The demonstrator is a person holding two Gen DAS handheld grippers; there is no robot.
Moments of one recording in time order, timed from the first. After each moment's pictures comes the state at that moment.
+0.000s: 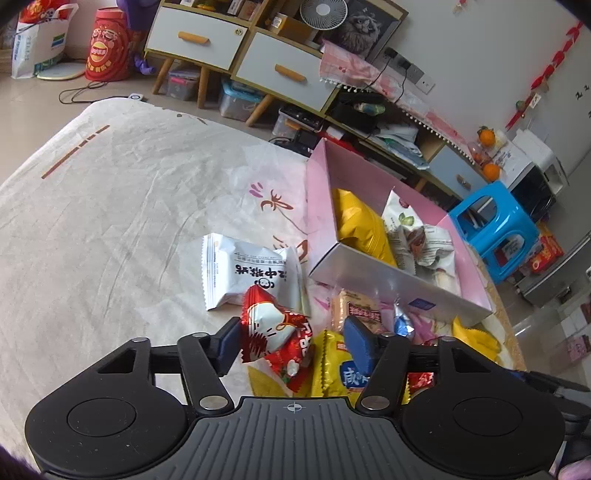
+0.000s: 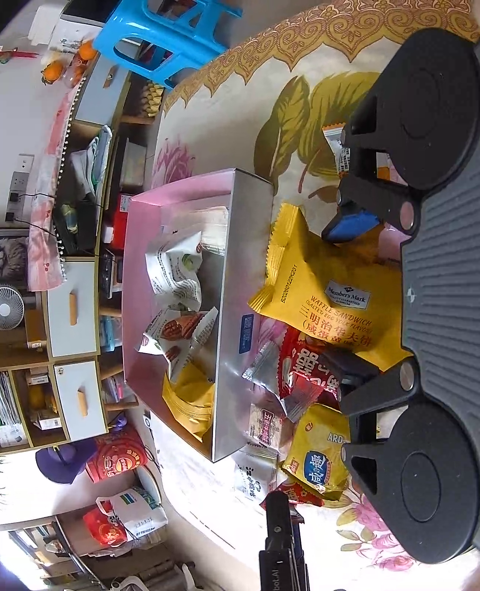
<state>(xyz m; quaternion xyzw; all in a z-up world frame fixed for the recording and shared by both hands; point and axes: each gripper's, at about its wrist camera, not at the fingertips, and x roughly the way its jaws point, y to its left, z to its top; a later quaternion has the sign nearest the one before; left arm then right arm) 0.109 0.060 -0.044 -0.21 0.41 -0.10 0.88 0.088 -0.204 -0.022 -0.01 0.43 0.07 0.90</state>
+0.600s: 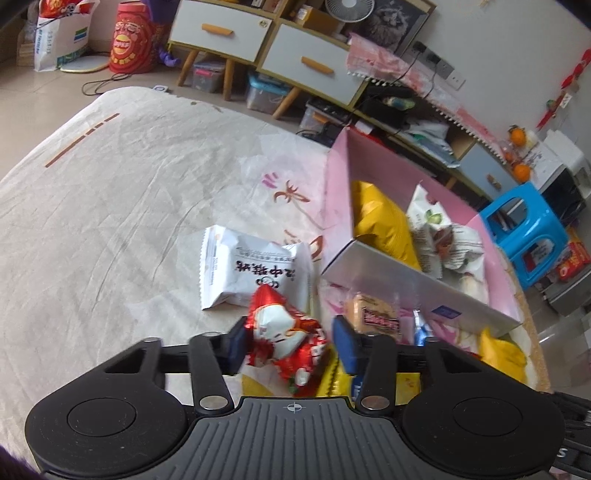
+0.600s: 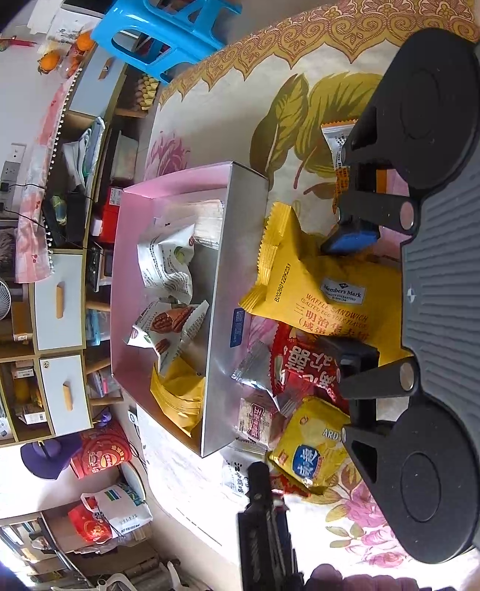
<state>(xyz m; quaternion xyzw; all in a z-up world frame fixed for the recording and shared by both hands) 0.126 0.041 -0.055 -0.20 0.43 -0.05 0.88 0.090 -0.202 -0.017 -0.01 0.46 0.08 0.89</state>
